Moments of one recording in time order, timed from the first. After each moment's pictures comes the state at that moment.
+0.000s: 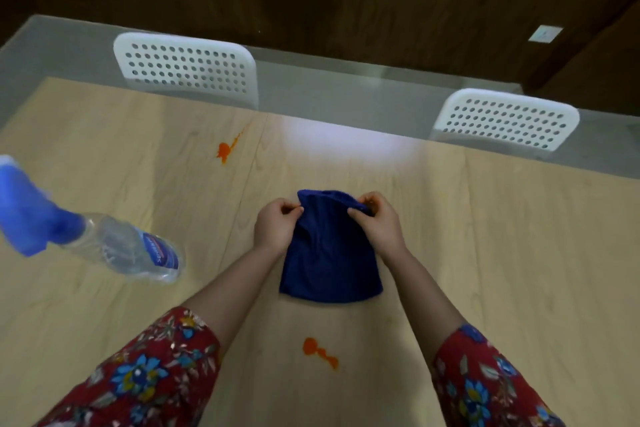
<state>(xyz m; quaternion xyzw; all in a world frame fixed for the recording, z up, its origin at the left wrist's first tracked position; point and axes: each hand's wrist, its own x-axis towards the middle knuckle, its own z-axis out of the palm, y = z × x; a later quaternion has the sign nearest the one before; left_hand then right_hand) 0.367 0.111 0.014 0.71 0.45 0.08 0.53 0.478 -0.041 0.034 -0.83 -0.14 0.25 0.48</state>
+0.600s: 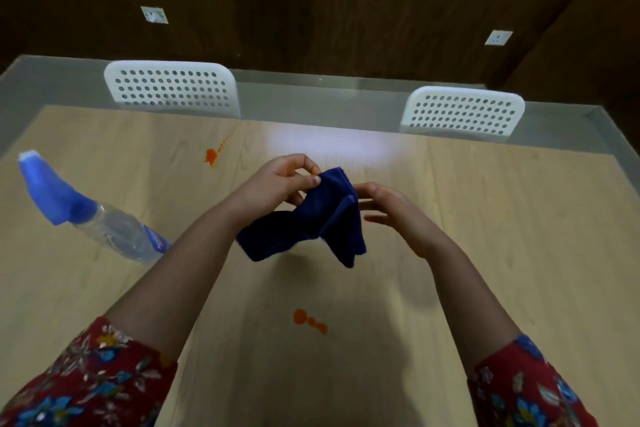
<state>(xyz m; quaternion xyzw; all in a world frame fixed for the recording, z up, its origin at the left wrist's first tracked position) 0.346 0.083 0.178 0.77 0.15 -0.04 0.62 0.451 -0.124 0.142 -0.73 -0.28 0.38 0.50</state>
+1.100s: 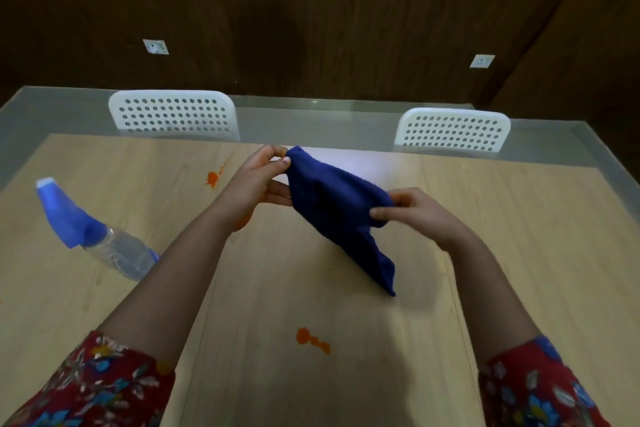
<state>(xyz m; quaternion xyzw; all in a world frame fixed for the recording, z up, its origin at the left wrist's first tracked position) 0.342 0.102 0.197 0.71 0.20 0.07 0.67 0.476 -0.138 0.176 -0.80 -0.29 0.34 0.41</state>
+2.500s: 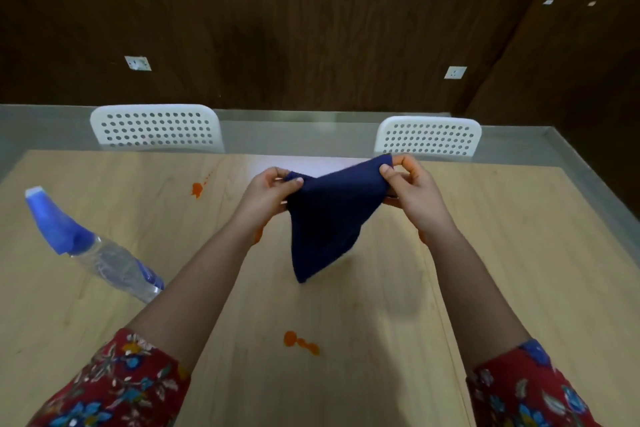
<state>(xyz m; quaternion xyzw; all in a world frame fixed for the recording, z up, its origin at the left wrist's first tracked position) 0.360 0.067 0.176 0.70 0.27 0.07 0.66 0.468 -0.140 0.193 -0.77 -0.13 0.16 0.60</state>
